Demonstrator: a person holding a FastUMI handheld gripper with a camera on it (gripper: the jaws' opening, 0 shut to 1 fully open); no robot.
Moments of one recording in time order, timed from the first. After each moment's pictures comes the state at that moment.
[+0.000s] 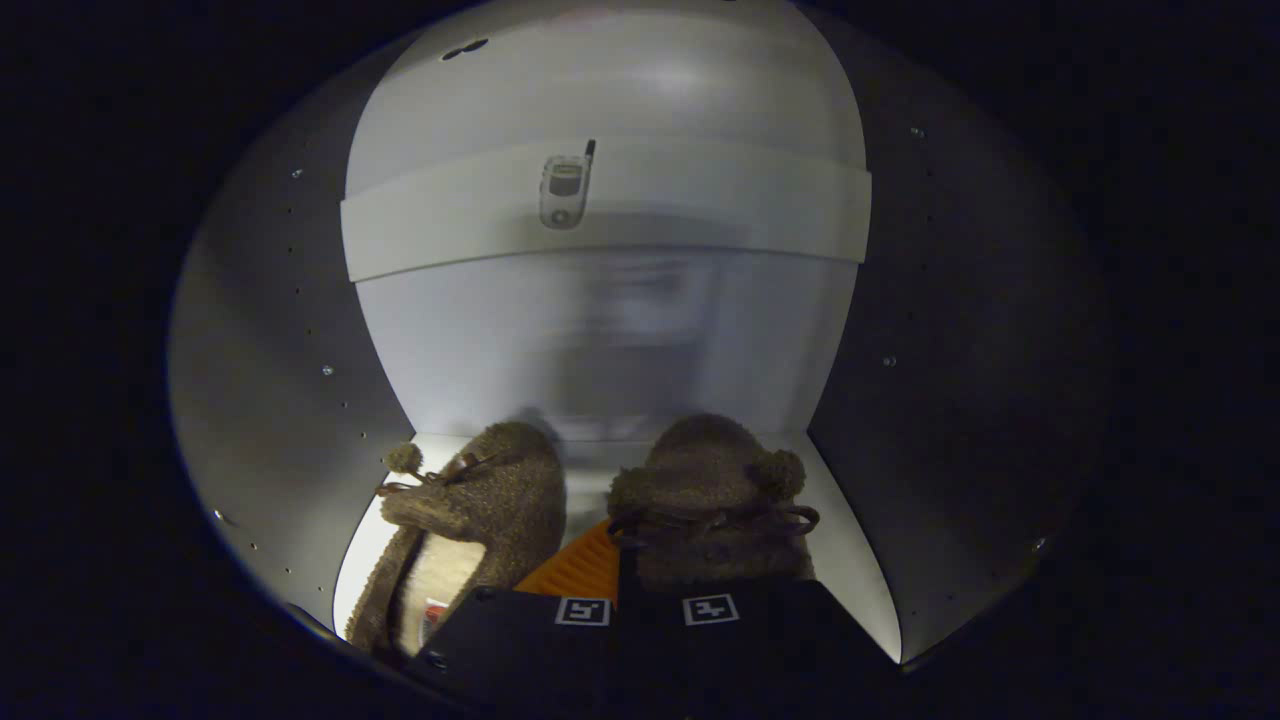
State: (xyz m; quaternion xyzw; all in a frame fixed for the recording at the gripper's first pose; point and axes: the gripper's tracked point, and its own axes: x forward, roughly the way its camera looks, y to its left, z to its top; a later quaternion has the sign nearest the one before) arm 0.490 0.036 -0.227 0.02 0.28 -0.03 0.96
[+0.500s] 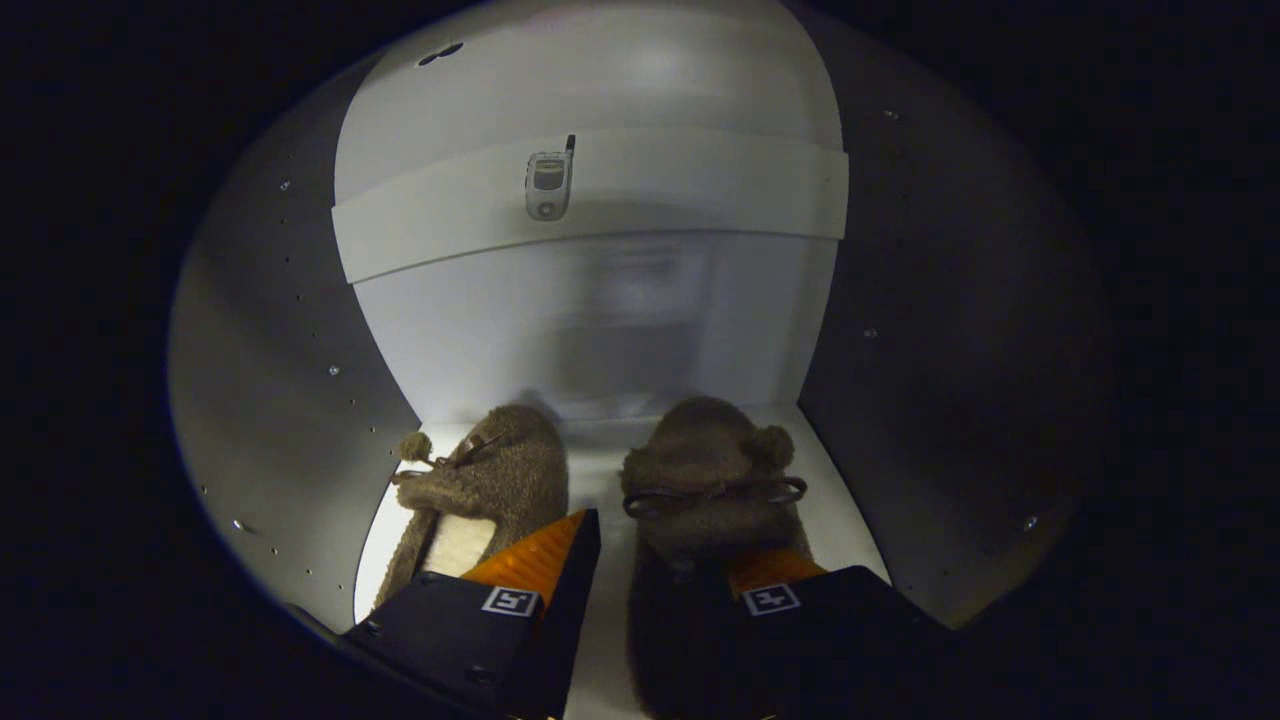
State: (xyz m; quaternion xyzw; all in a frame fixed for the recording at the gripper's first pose) arm 0.462 0.039 -0.220 0.03 0.31 -0.03 0.95
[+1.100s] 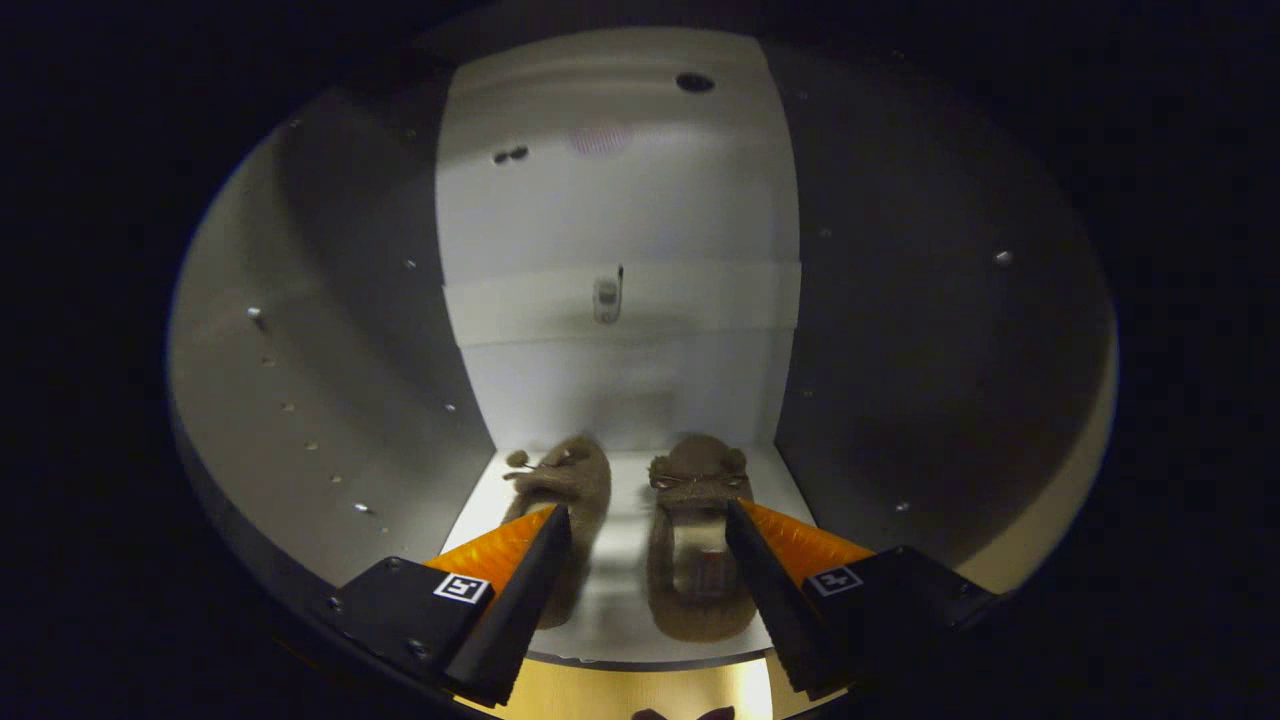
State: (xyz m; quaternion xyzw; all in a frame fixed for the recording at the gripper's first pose) arm 0.374 0.050 -0.107 0.04 0.19 0.01 0.98
